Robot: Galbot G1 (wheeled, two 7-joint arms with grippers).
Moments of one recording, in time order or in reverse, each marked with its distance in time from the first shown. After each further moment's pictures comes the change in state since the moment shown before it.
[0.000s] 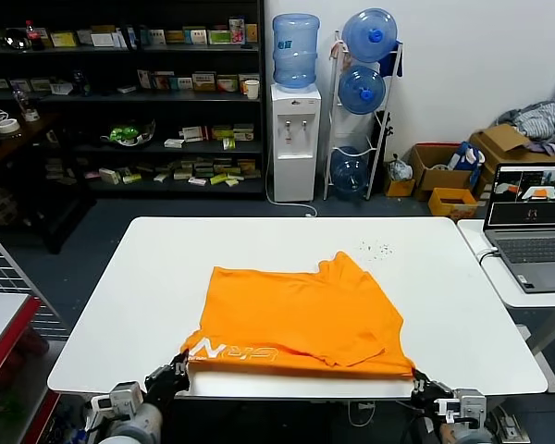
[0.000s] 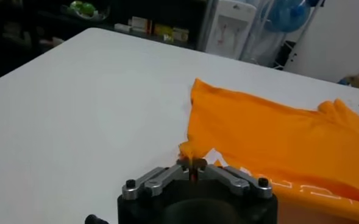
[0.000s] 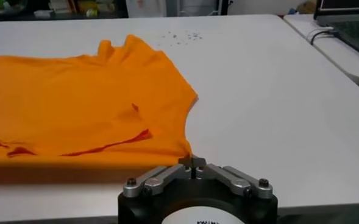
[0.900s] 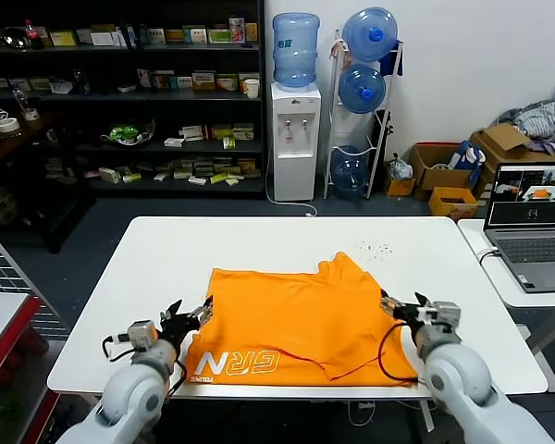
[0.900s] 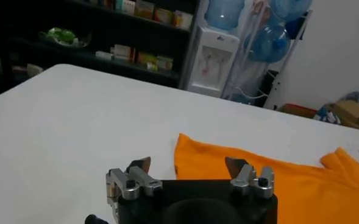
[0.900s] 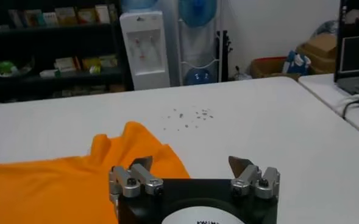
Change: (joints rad) left arm -0.453 -0.035 0.132 0.314 -0.050 -0.006 0.105; right arm 0.689 0.074 -0.255 -0.401 0.111 -0.013 -0.006
